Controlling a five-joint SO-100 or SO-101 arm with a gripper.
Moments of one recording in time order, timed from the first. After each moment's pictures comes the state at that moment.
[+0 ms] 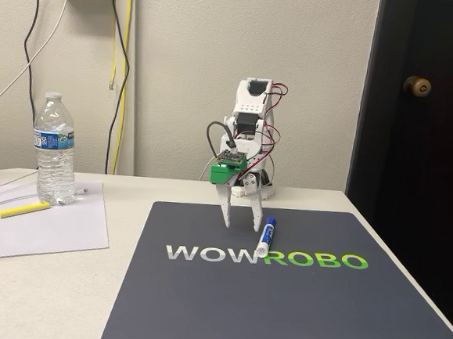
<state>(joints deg) 5.8 97.8 117.6 48.8 -80.6</state>
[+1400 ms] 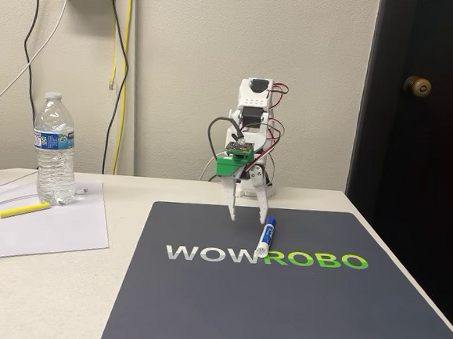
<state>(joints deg) 2.9 104.3 120.2 50.4 -80.0</state>
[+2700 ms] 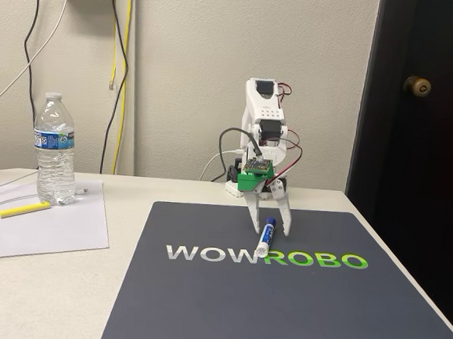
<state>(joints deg) -8.0 98.5 125.2 42.2 -65.0</state>
